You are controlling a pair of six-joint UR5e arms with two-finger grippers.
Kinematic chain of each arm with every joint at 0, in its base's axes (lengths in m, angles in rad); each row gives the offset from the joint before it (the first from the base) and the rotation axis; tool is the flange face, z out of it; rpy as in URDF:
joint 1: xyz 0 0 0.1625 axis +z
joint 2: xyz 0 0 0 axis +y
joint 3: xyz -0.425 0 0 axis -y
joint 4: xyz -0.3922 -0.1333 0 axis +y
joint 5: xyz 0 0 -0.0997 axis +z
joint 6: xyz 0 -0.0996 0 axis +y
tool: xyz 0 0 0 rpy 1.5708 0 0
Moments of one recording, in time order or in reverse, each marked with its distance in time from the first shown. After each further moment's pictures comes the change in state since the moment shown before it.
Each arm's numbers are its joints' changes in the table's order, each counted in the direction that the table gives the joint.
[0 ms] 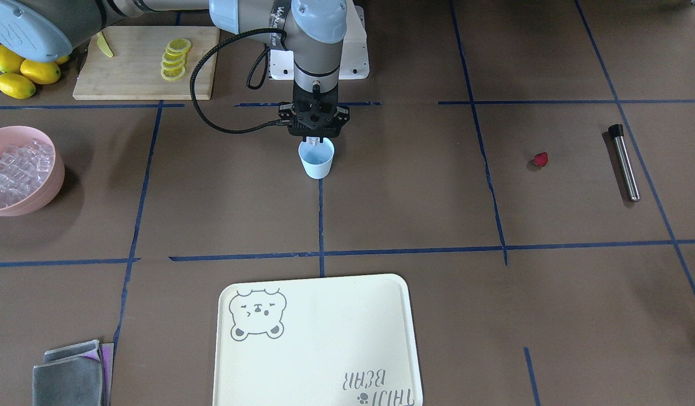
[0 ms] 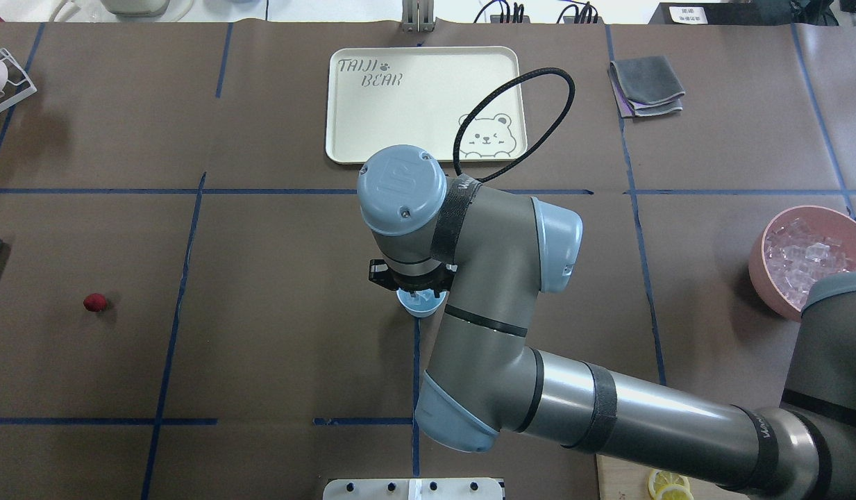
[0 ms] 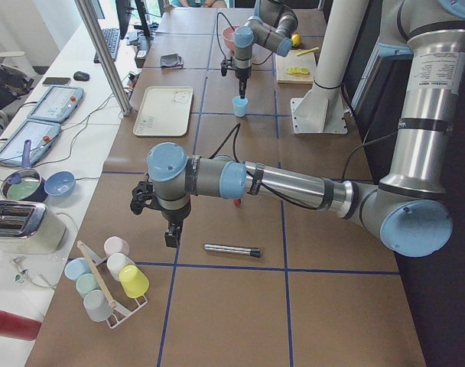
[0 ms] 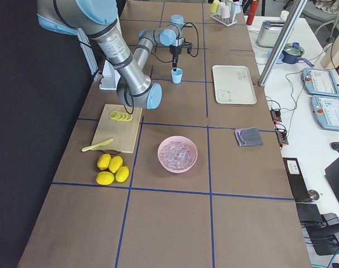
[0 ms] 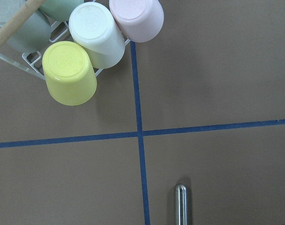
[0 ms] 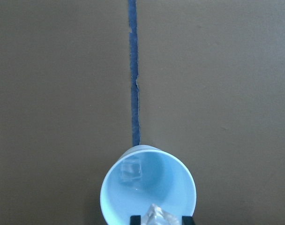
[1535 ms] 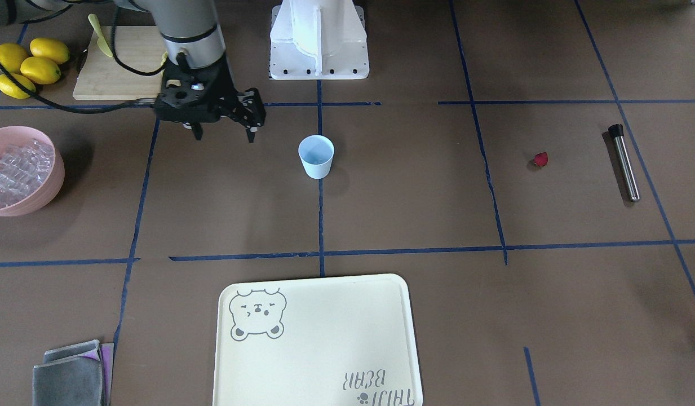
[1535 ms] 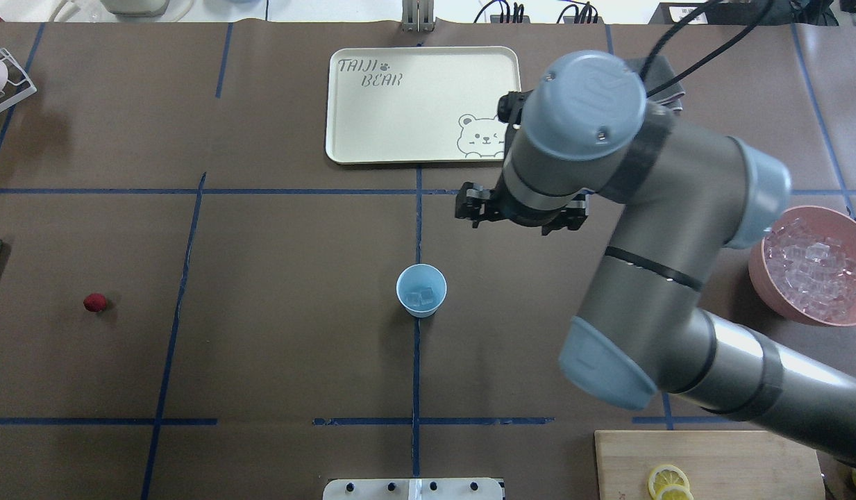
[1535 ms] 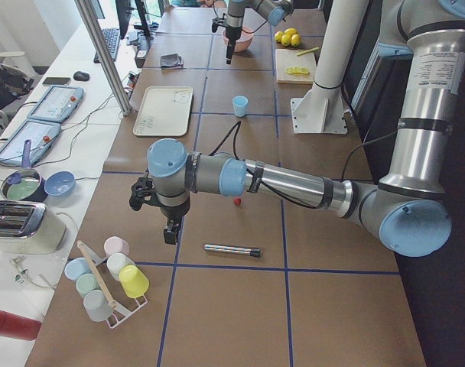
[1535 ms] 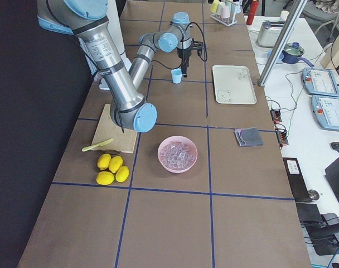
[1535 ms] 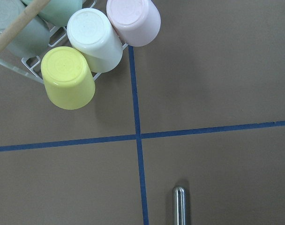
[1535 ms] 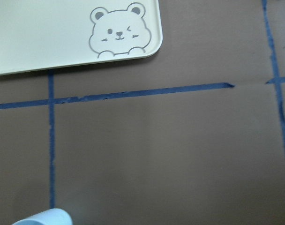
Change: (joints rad) left arm 0.000 0.004 -0.014 0.002 0.001 0.002; right arm 0.260 0.340 0.421 -0.001 -0.049 0.115
